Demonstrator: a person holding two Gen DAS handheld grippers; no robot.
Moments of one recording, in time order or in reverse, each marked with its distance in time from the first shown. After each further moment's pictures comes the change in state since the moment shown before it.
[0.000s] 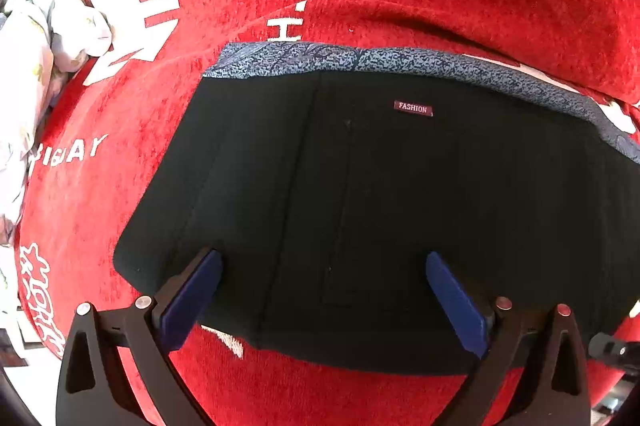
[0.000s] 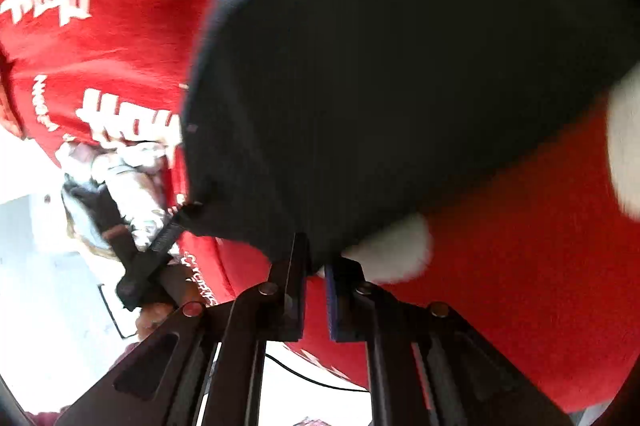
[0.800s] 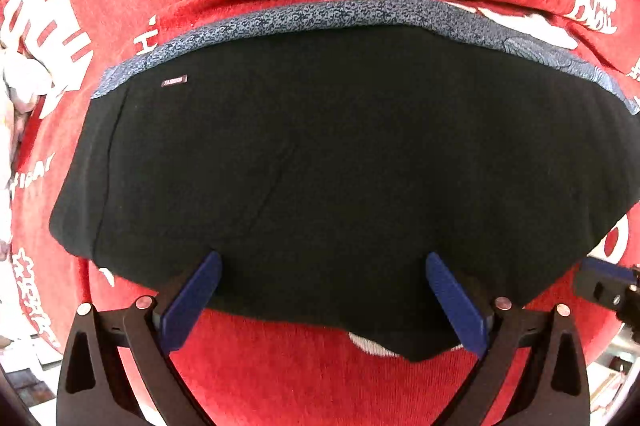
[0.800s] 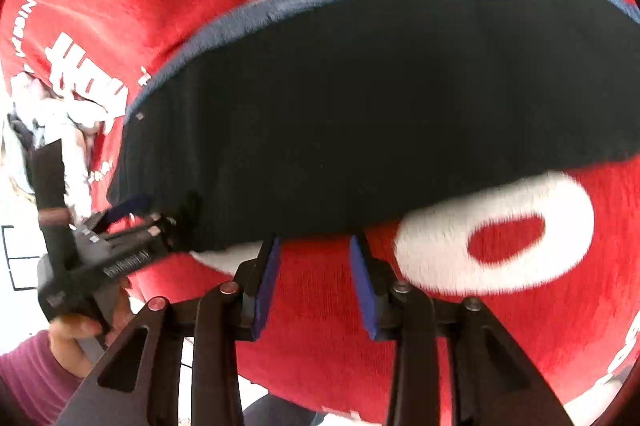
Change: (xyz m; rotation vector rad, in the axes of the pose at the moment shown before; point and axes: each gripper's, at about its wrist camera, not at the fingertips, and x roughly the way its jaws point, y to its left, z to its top) left arm -0.026 -0.137 -0.032 0.161 0.098 -0.035; right arm -0.067 0.009 0.027 -0.307 -0.046 -0.375
